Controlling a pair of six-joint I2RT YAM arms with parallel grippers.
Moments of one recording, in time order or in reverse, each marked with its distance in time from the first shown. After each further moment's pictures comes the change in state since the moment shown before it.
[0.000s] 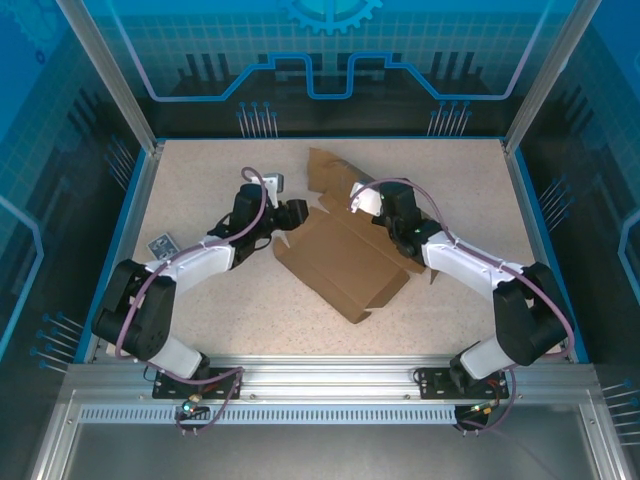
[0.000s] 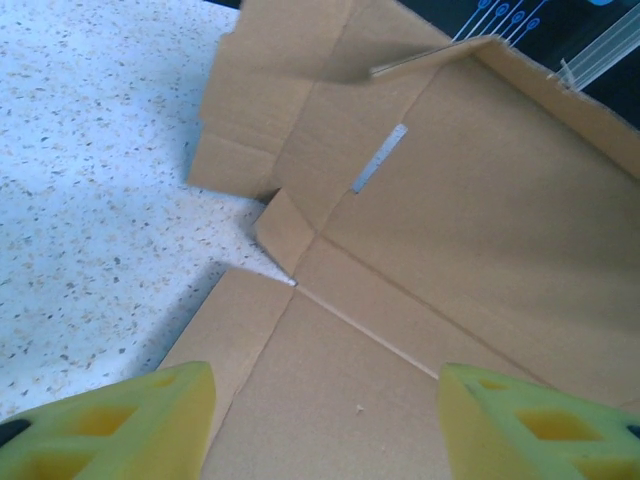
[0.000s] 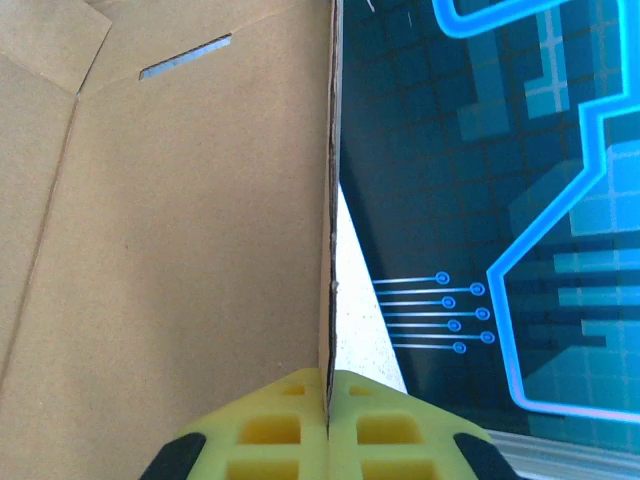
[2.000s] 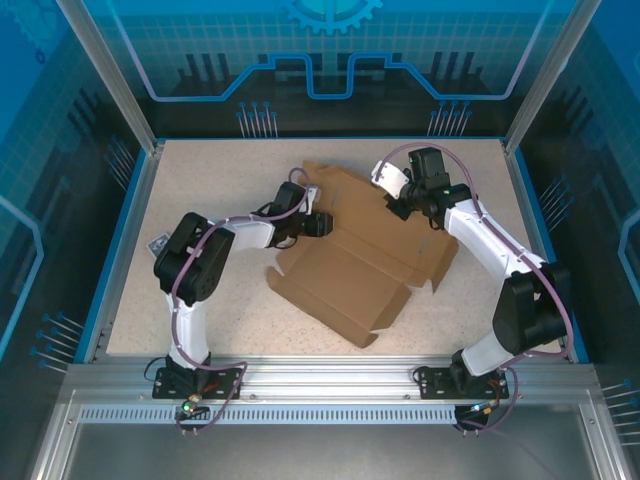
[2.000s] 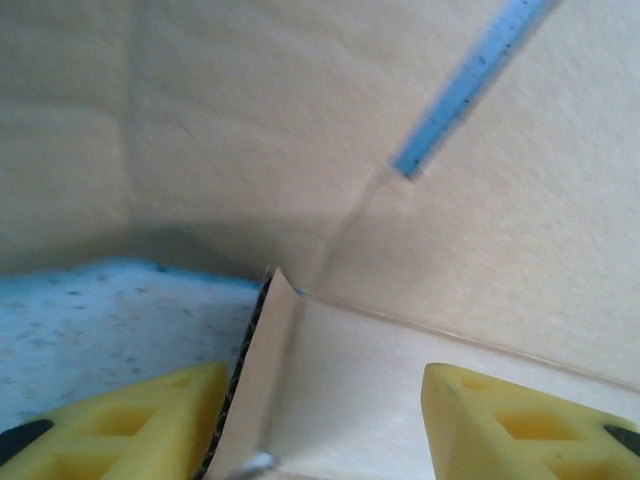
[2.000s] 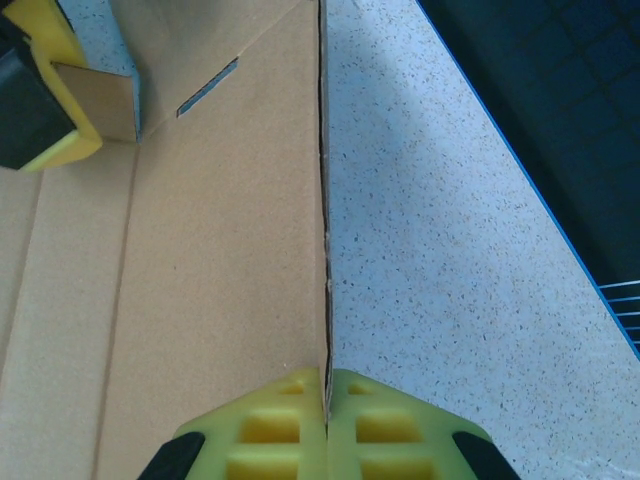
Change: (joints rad) left arm -0.071 0.463 0.273 -0.086 0.109 0.100; right arm -0.212 0.044 0.290 -0.530 -0.513 0.288
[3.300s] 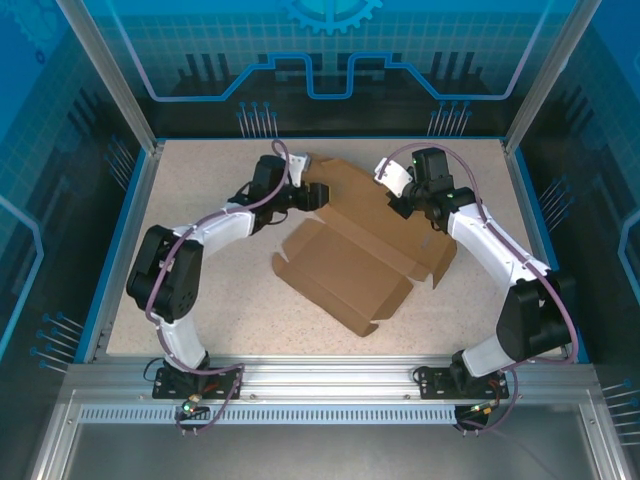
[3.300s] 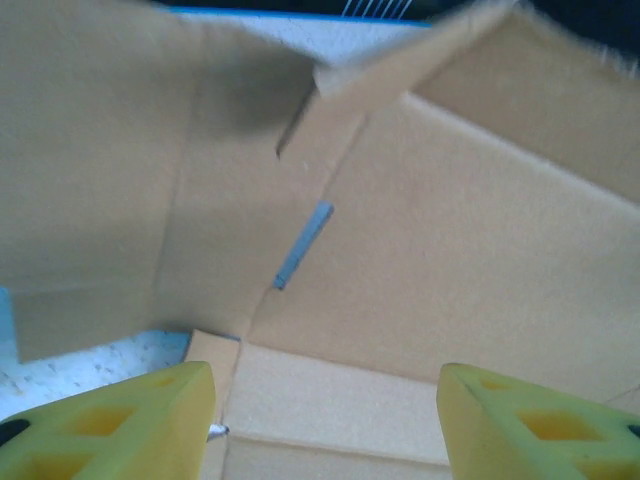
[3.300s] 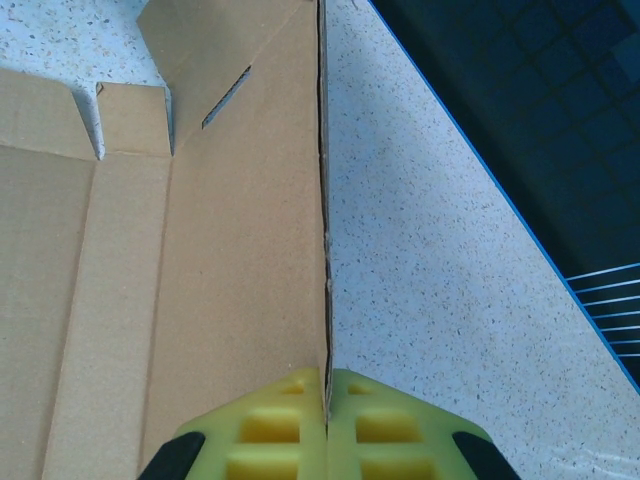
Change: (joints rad) left arm 0.087 -0.187 0.078 -0.026 0.111 0.066; right arm 0.000 -0.043 -0.027 0.039 0.026 0.027
